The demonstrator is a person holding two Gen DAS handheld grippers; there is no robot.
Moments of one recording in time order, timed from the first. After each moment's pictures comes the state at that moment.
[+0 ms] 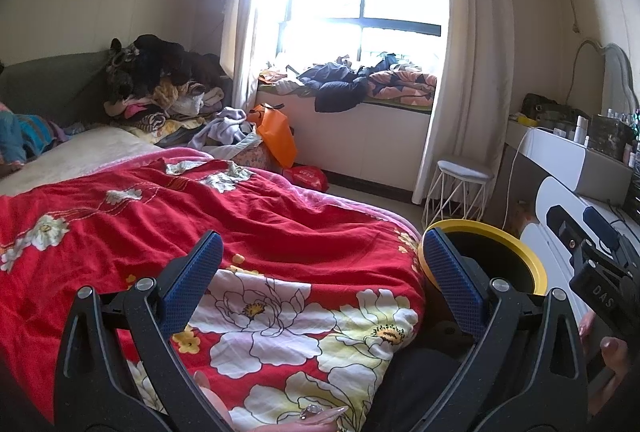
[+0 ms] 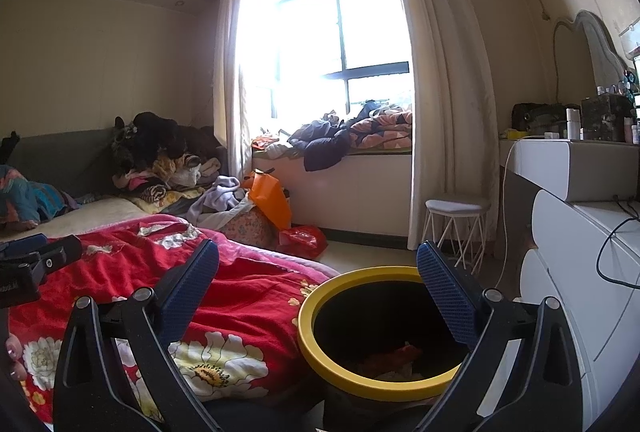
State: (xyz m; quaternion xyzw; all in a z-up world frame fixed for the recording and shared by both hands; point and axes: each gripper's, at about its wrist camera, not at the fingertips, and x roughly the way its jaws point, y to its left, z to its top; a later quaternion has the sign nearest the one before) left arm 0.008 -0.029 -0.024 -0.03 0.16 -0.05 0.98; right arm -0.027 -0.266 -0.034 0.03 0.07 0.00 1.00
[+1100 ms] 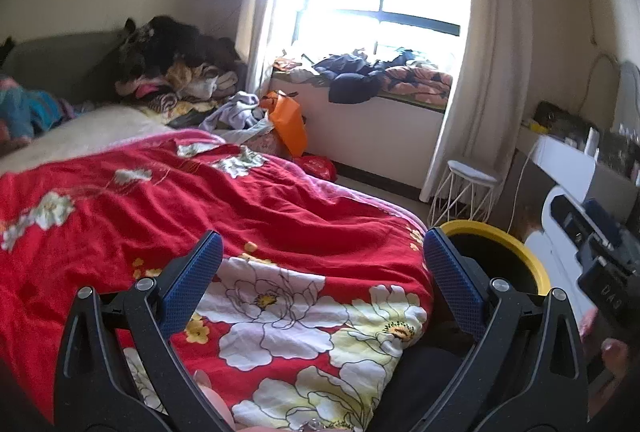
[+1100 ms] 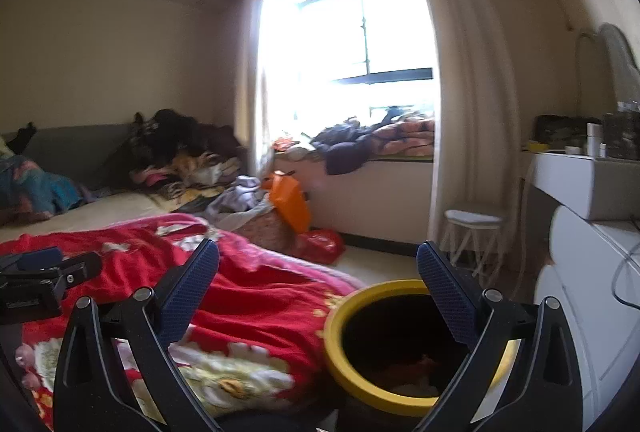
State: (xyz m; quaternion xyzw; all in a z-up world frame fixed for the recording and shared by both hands) left arm 0.015 -0.004 -0.025 -0.07 0.19 -0.03 0.98; right arm -0.013 -0.233 -0.021 0.01 0.07 0.05 1.00
